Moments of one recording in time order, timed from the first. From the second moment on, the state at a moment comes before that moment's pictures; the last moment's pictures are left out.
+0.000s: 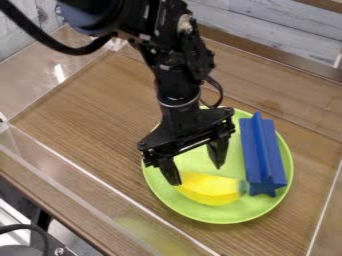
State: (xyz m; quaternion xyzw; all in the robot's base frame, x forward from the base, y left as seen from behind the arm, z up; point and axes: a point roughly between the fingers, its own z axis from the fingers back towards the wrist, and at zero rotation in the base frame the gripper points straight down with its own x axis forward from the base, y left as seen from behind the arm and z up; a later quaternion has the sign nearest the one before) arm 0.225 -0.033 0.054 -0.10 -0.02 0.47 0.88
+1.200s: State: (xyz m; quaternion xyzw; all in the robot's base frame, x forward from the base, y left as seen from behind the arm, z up) arm 0.234 -0.032 0.046 -0.10 -0.02 0.48 0.87
